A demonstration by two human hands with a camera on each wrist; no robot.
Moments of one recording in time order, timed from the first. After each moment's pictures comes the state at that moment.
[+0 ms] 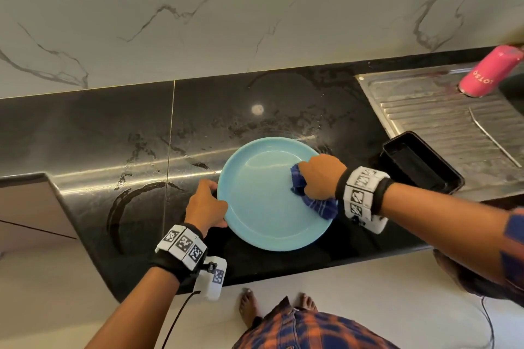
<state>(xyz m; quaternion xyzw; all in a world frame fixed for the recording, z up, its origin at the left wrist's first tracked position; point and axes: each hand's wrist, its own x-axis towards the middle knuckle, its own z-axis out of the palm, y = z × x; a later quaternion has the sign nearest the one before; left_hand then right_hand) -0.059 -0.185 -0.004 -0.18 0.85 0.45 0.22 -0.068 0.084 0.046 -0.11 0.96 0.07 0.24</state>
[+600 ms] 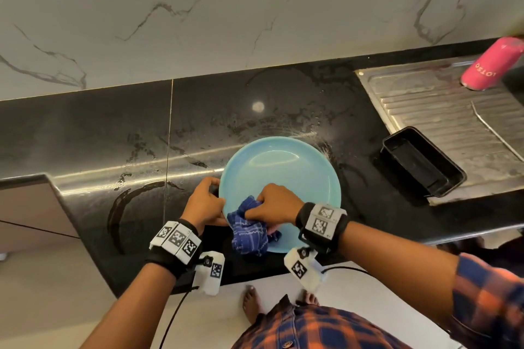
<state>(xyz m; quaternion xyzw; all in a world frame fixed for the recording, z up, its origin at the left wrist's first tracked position) -0.061 -0.185 0.001 -0.16 0.80 0.52 0.25 -0.032 -0.004 0.021 0.03 0.89 -0.35 0.30</state>
